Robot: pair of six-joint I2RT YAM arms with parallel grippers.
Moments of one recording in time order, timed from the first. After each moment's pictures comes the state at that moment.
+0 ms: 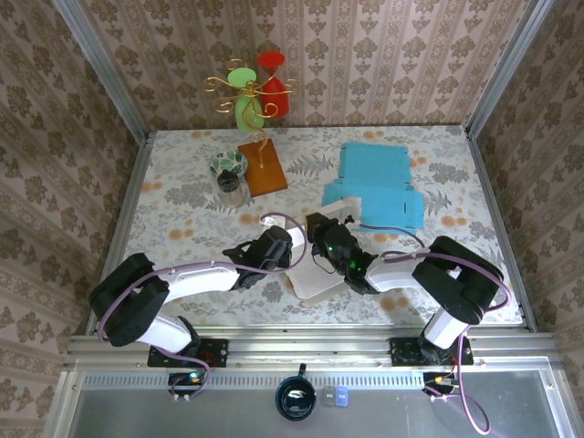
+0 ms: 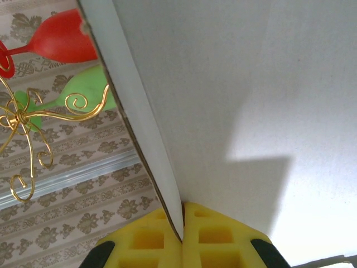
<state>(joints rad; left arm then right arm) -0.95 1.46 0.66 -0.01 -0.37 -0.57 0.84 1.65 0.59 0.83 0.40 1.89</state>
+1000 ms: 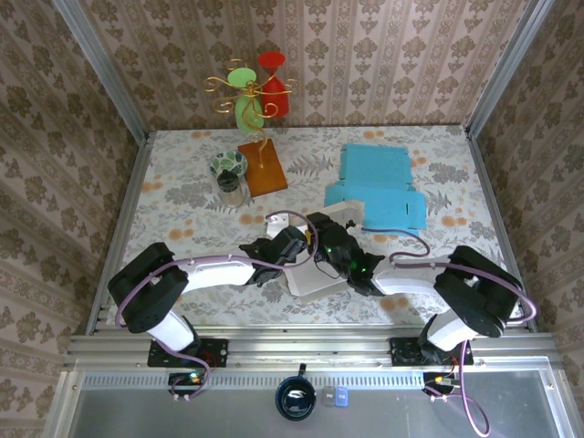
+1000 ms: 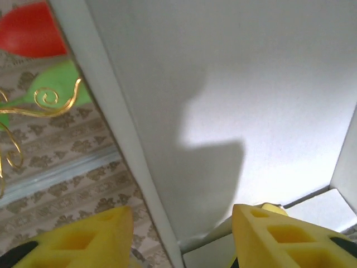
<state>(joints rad) -1.00 1.58 0.77 -0.09 -0.57 -0.67 0.85 1.49 0.60 0.53 0.37 1.92</state>
